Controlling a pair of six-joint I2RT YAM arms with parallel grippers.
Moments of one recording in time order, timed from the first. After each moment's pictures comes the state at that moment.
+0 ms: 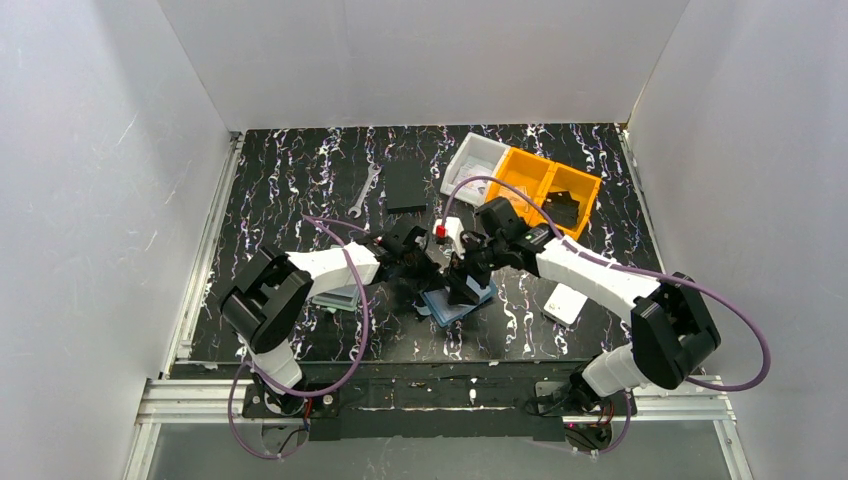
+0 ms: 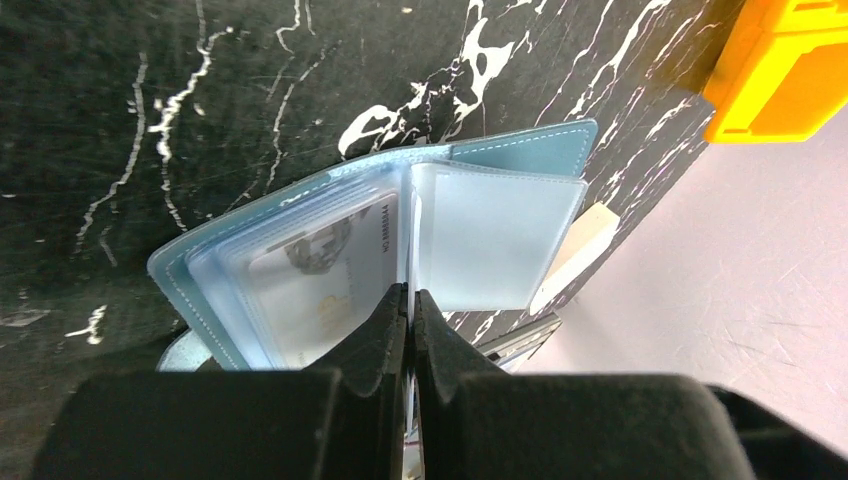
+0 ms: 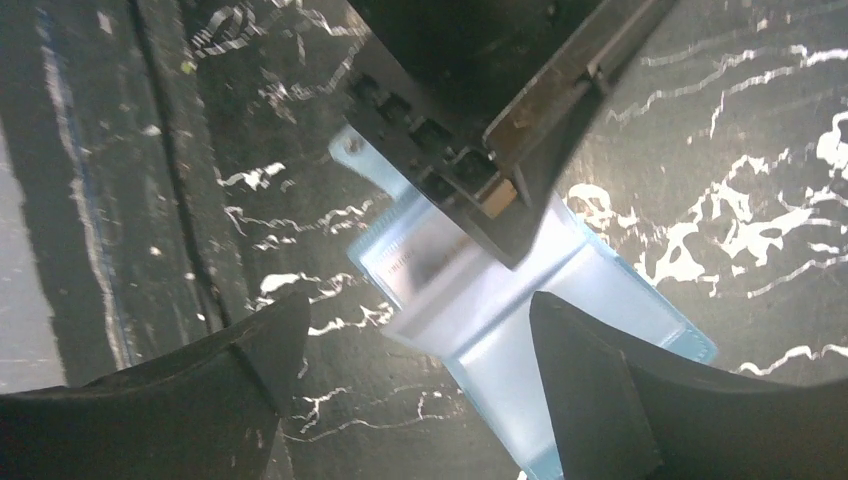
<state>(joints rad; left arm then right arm) -0.75 1.71 0.95 -0.18 0.20 -1.42 0.67 1.44 0.98 -0.47 -0.65 -0.40</state>
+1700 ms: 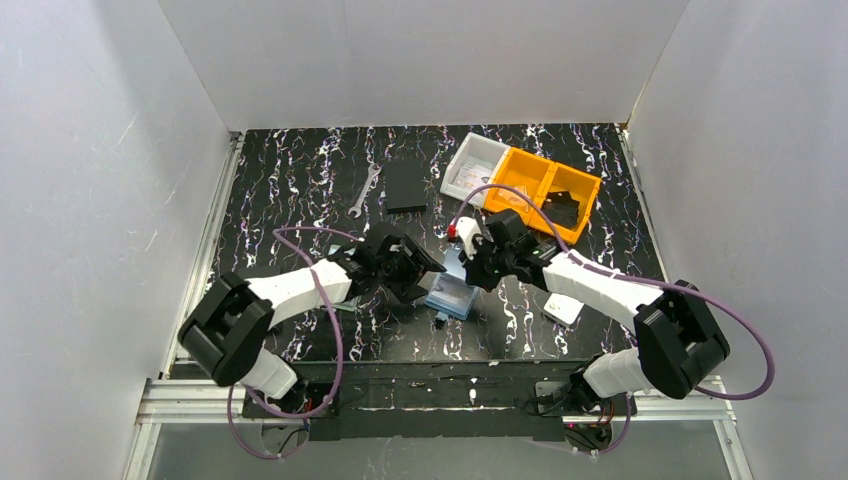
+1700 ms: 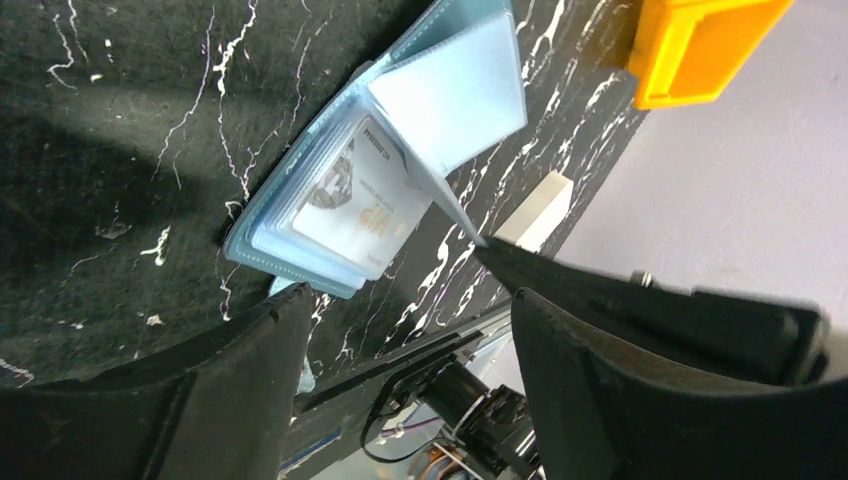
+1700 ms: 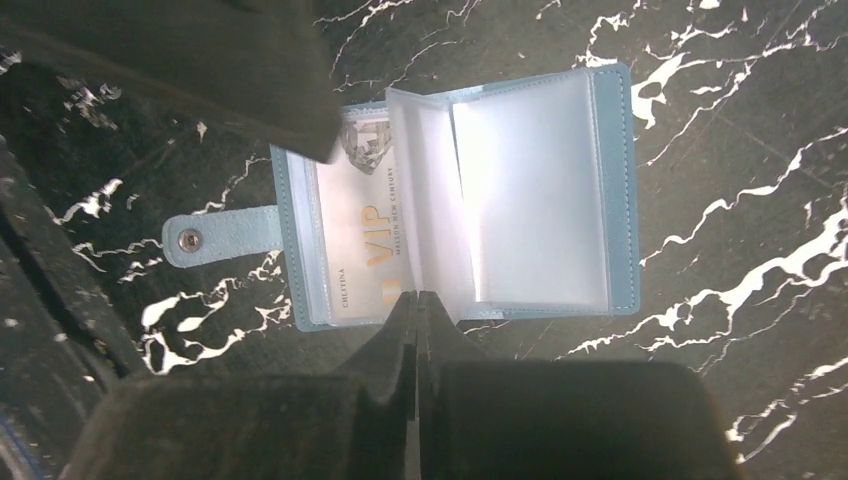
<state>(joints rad) -0.72 1.49 0.76 -0.09 0.17 -1.43 0.67 1.38 0.81 -0.29 -0.34 -0.27</state>
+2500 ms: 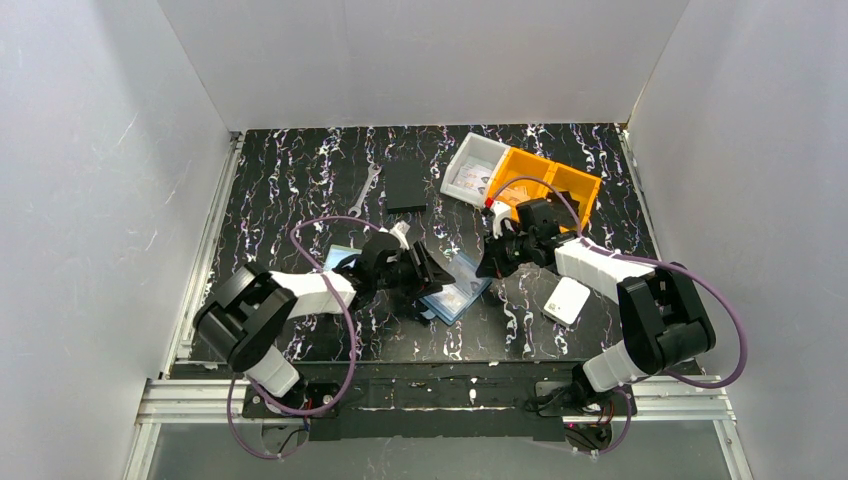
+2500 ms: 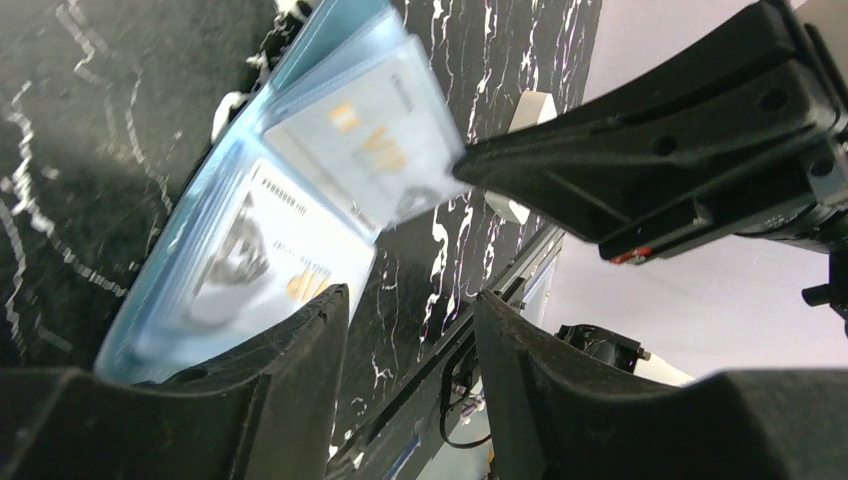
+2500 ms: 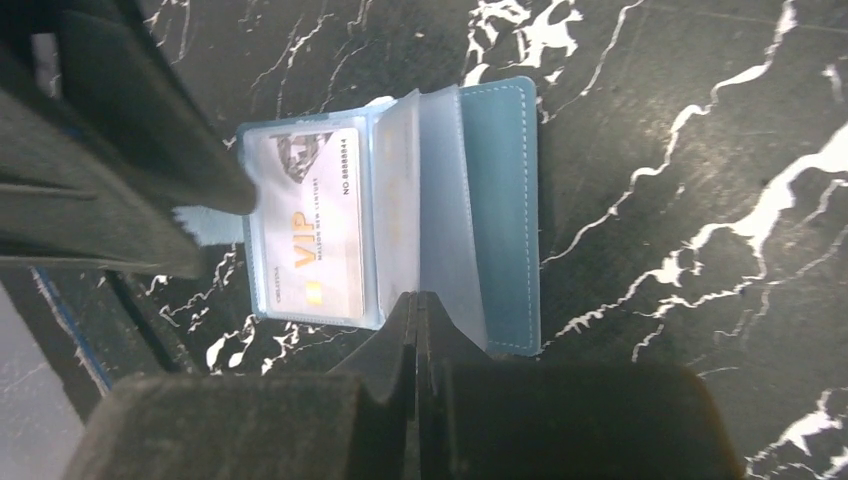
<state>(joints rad) -0.72 1.57 0.61 0.39 0.33 -1.15 0.42 1.49 0.78 -0.19 -0.58 -0.02</state>
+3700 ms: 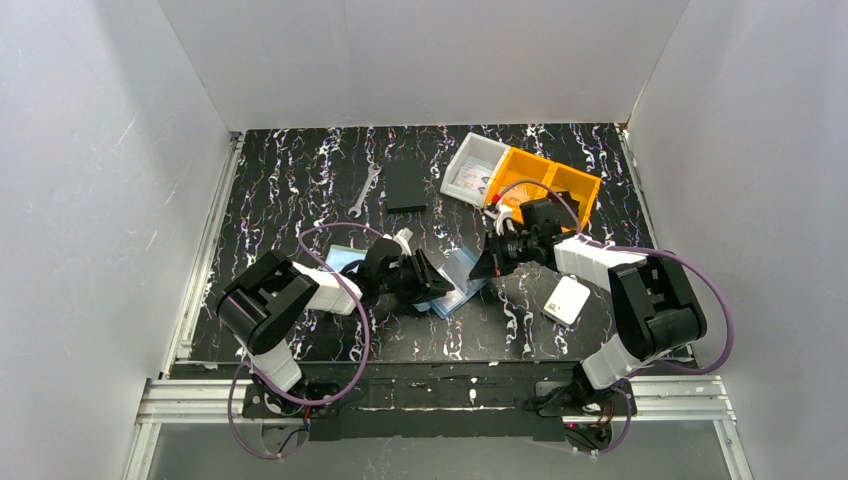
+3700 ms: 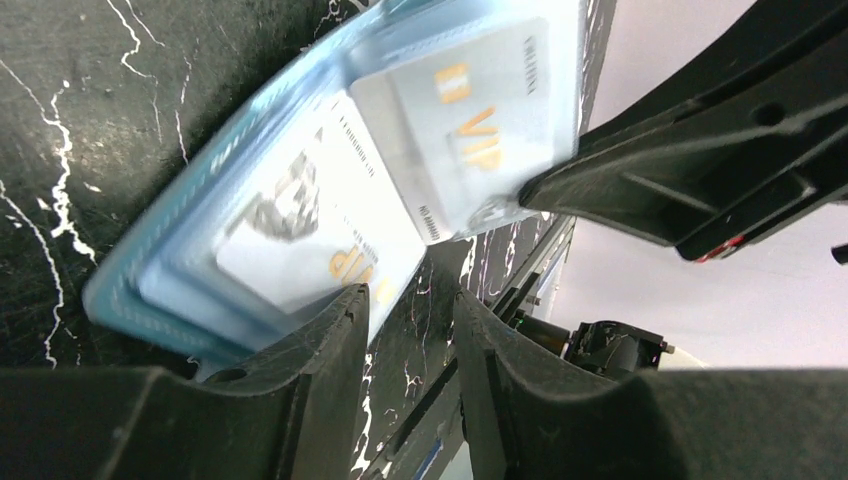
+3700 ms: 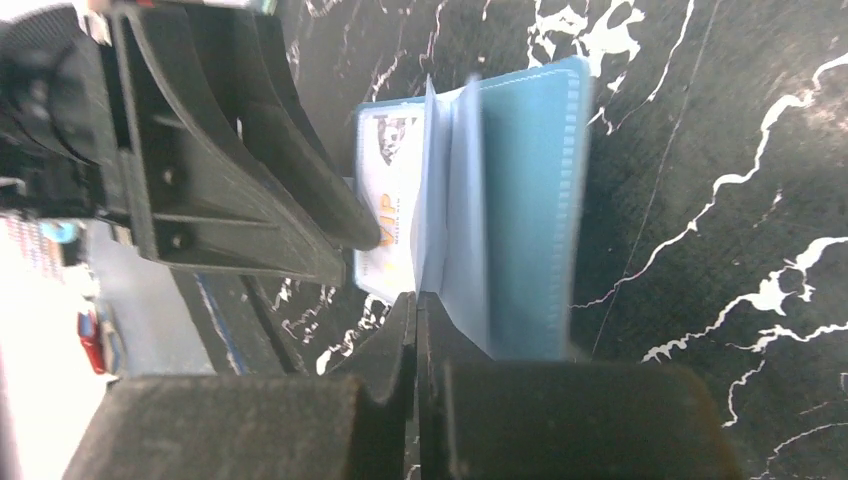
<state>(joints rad) -0.72 1.71 0.58 0.57 0.37 -1.16 0.36 1.56 0.77 -0.10 -0.80 0.18</state>
